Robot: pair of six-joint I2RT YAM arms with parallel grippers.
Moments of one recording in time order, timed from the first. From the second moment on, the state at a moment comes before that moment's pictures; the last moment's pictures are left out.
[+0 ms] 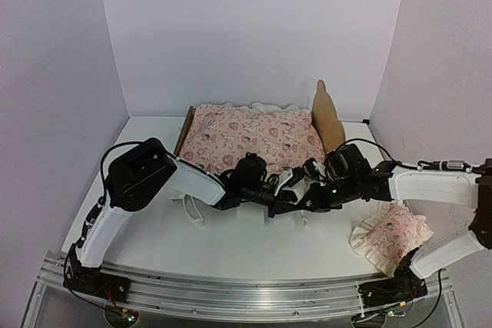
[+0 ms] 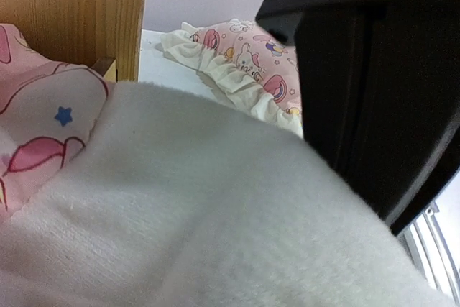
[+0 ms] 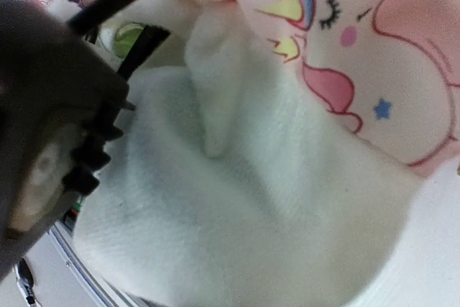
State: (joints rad) left arm -0.99 2.38 1.49 0.56 0.70 -0.03; right arm 0.69 1.37 0.76 -0.29 -0.29 0.52
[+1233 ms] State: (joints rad) left arm -0.95 2.29 1.49 0.31 0.51 0.13; right arm 0.70 1.44 0.40 0.36 0.14 0.46
